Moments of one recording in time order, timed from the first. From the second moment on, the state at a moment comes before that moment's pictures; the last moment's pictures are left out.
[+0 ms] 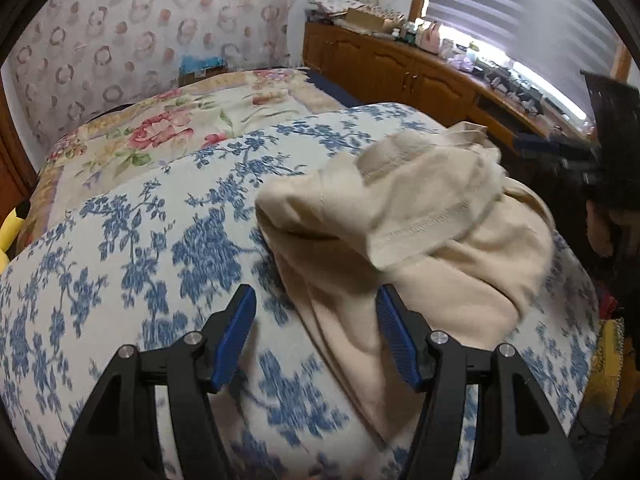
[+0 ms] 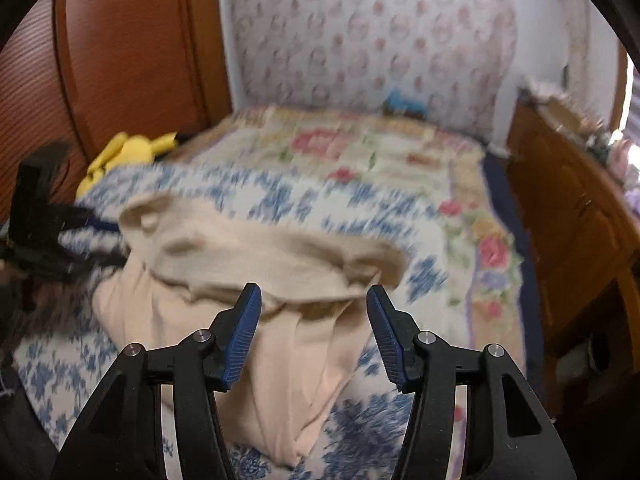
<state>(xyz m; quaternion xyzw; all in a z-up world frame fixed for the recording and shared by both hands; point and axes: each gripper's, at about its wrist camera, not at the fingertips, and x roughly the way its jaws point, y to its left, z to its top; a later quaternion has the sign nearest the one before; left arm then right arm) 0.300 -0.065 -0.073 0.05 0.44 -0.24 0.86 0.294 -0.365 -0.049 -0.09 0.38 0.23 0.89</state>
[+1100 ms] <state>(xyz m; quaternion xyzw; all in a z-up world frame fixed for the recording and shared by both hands) 0.334 -0.048 -0.074 0.00 0.42 -0.19 0.88 0.343 -0.397 -0.057 0.01 0.42 0.17 0.89</state>
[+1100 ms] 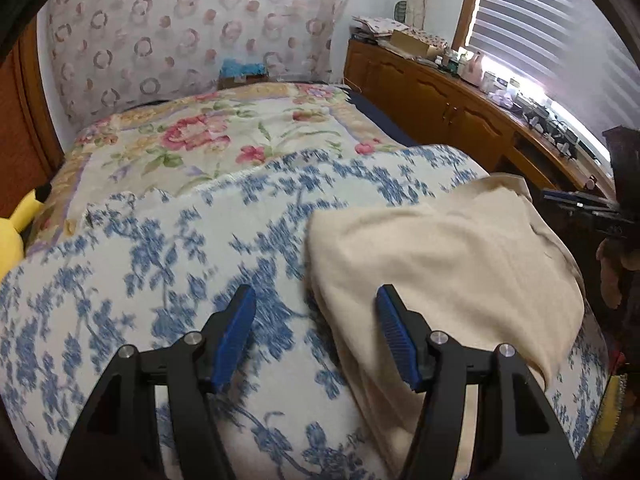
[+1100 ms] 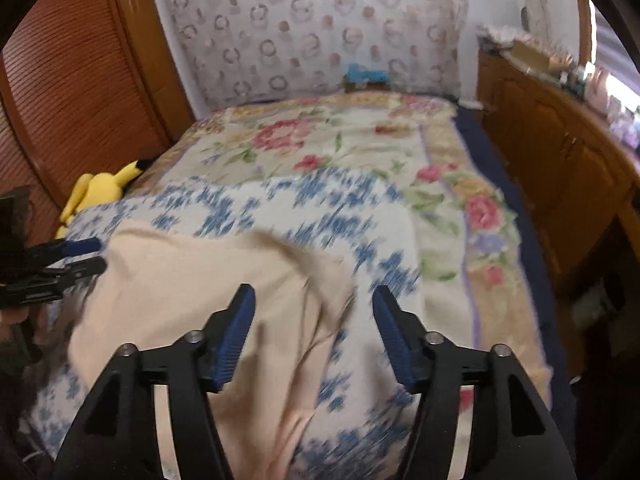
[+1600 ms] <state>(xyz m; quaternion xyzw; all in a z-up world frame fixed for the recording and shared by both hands) 0.330 -0.072 -0.090 -0.06 0.45 -0.24 0.86 0.335 -0.369 -0.095 0.01 0.46 0.22 0.86</state>
